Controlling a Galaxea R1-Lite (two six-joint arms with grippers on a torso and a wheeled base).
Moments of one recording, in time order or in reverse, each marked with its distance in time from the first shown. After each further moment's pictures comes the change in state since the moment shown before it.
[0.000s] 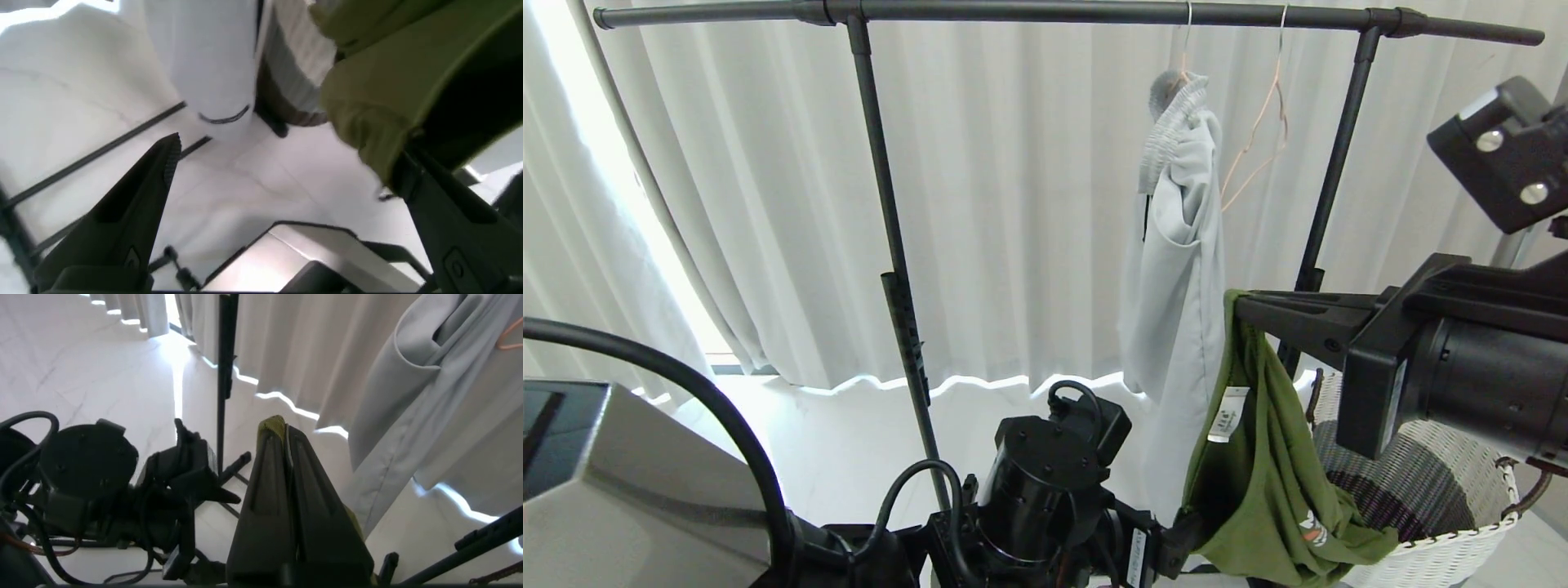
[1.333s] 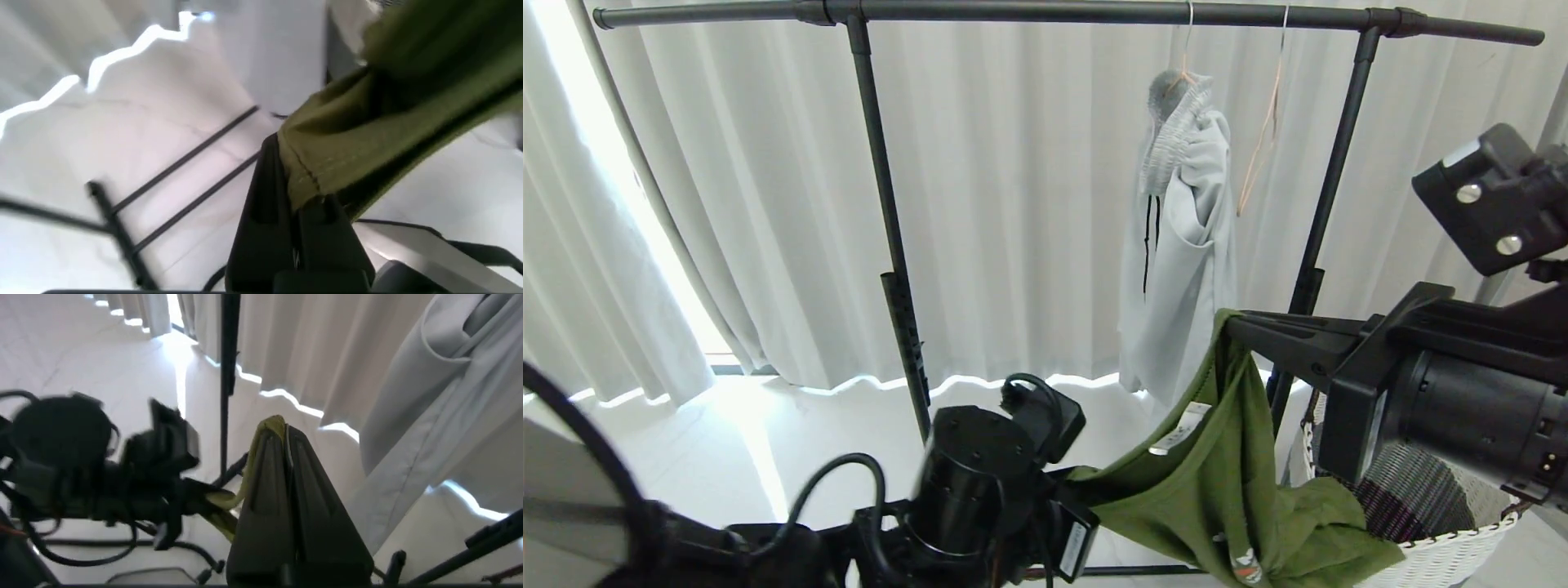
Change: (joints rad) left arm 0.070 -0.152 0.094 0.102 0.147 0.218; right arm 0.004 0.006 0.097 -0.125 -0.007 0.013
